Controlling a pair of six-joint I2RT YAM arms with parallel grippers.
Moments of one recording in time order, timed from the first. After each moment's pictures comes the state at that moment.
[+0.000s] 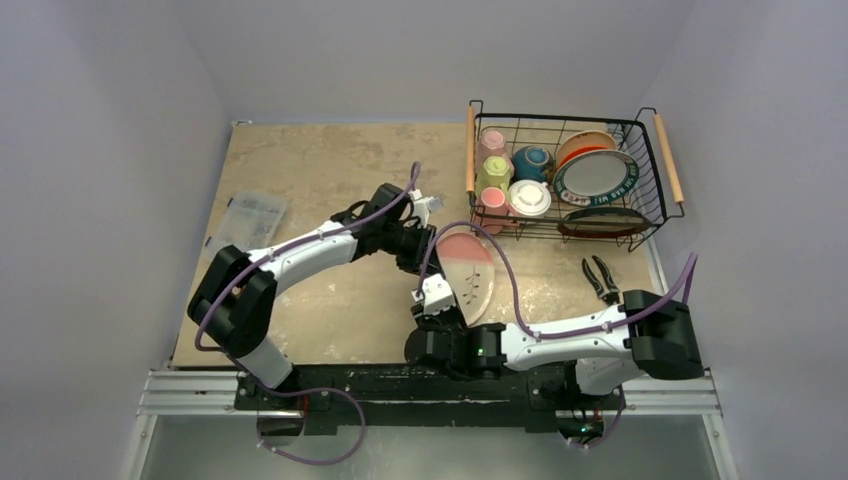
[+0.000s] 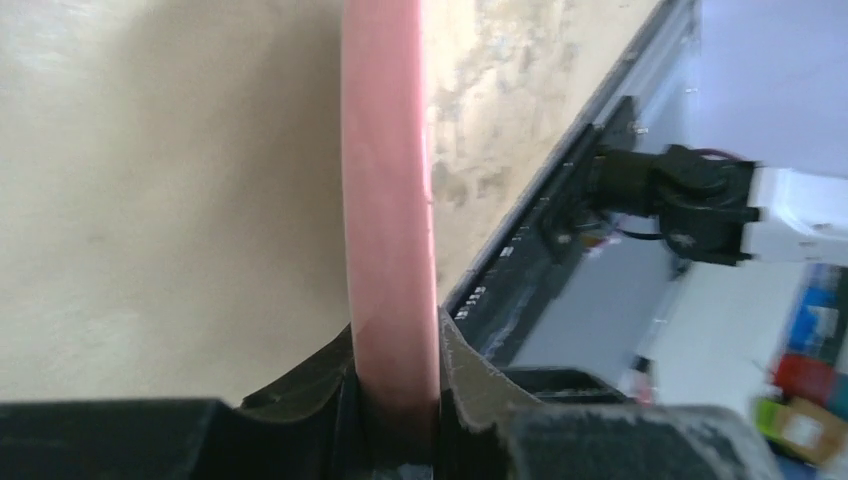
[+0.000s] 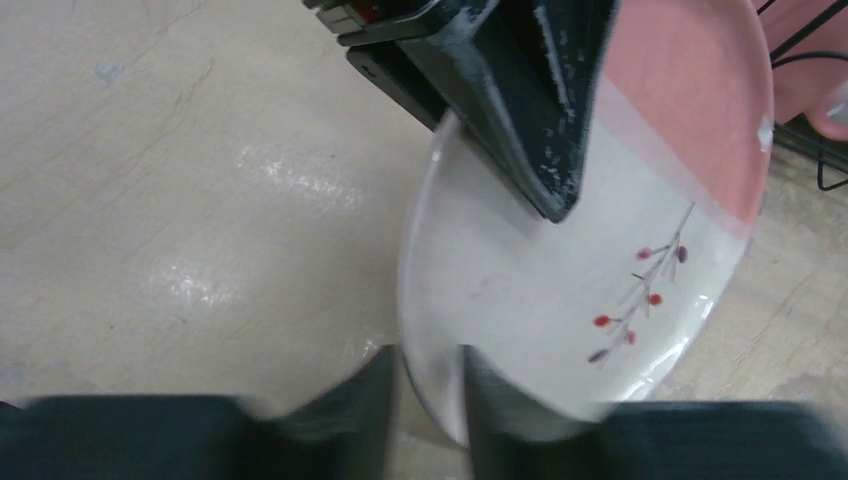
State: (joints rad) left arm -0.66 1.63 1.08 -0.30 0.65 -0.55; right arm 1.49 1.42 0.80 -0.31 0.98 0.70
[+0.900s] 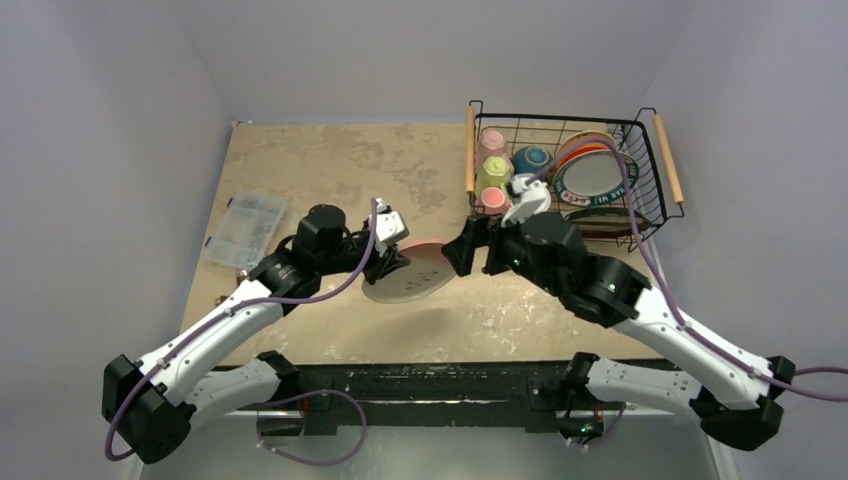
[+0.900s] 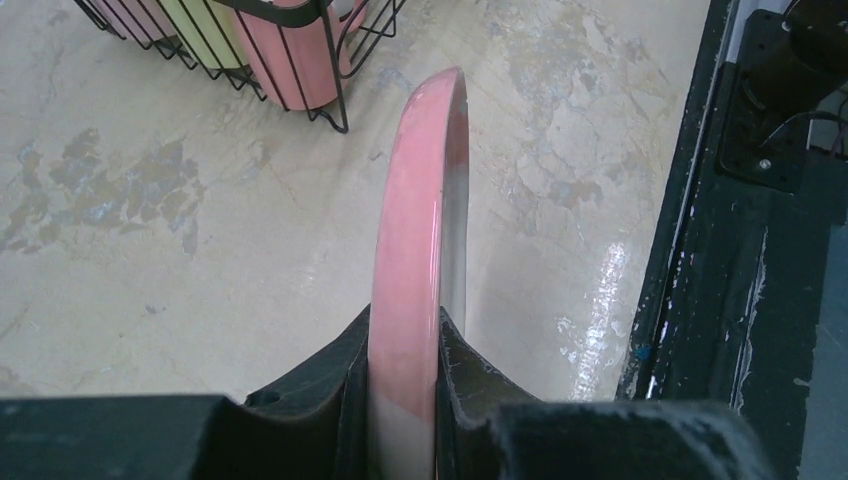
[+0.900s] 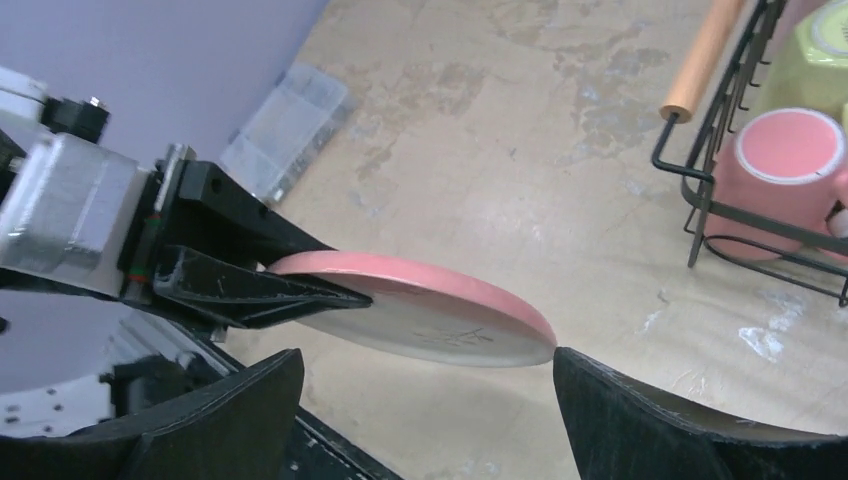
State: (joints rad) left arm -0.65 1.00 0.82 -0.23 0.45 0.20; right arm 0.97 0.89 1.08 -0.56 0.29 0.60
